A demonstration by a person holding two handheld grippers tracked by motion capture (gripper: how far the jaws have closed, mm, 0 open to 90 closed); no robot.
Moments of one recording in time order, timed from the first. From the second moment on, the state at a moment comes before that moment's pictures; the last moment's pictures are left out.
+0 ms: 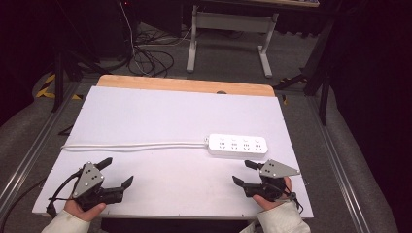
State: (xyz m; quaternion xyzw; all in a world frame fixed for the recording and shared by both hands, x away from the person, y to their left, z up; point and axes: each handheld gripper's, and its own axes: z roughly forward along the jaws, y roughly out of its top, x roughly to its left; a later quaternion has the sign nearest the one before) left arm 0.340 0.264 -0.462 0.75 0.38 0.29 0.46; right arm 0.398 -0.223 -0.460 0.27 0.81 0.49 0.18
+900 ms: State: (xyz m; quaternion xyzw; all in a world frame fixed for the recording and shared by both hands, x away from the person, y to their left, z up) left arm 0.340 0.265 -0.460 0.75 0.38 0.29 0.45; right arm 0.402 -0.220 -0.443 0.26 0.82 0.48 0.18
